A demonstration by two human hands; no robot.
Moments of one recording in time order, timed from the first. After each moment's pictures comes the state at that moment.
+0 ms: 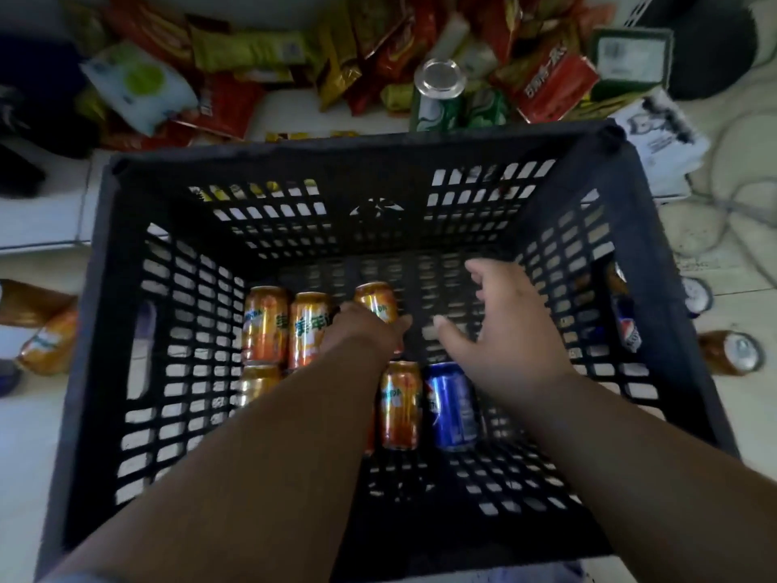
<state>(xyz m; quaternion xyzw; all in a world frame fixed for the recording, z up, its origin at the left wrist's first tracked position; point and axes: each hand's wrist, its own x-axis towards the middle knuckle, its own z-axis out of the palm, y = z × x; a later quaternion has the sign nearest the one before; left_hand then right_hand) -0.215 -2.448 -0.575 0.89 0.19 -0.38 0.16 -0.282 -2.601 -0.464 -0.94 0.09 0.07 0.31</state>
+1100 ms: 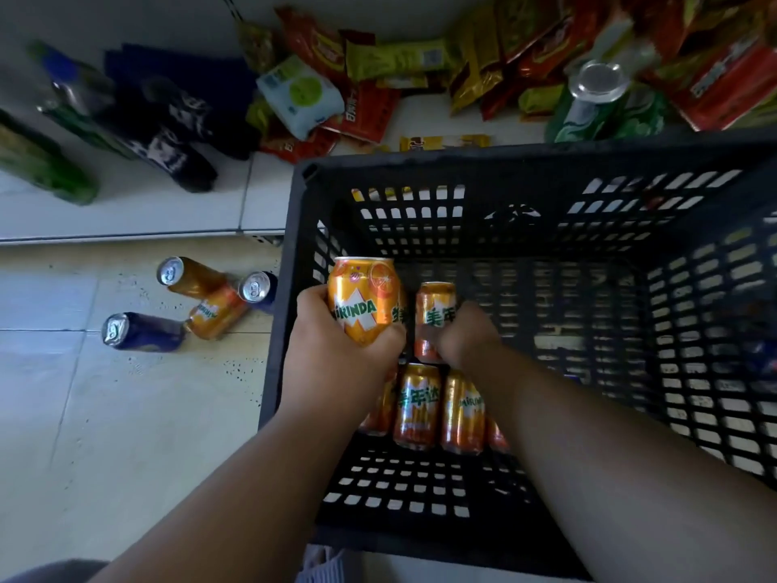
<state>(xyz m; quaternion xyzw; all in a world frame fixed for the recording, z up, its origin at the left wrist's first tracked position) -0.268 -2.310 -0.403 0.86 0.28 -0.12 0.41 -0.222 -2.445 -0.559 -0.81 0.25 0.32 0.42</state>
